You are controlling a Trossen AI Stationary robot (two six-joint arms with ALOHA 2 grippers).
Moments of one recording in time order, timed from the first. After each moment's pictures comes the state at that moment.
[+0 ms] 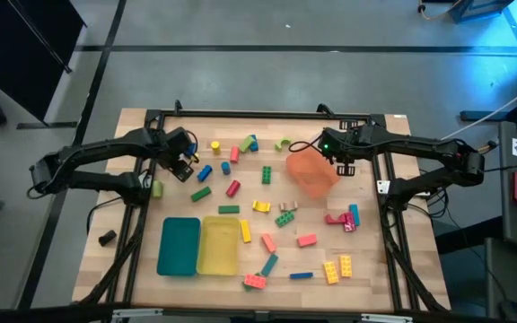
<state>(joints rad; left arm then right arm) 0.52 1.05 0.69 -1.00 -0.14 -0.37 -0.35 1.31 1.02 -1.10 0.48 -0.35</state>
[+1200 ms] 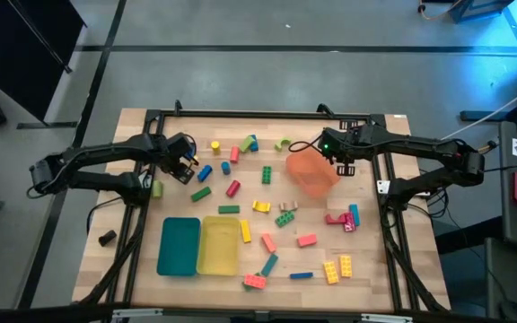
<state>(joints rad) 0.53 1.05 0.58 -0.90 -0.14 -0.45 -0.35 1.31 1.02 -1.10 0.48 -0.35</state>
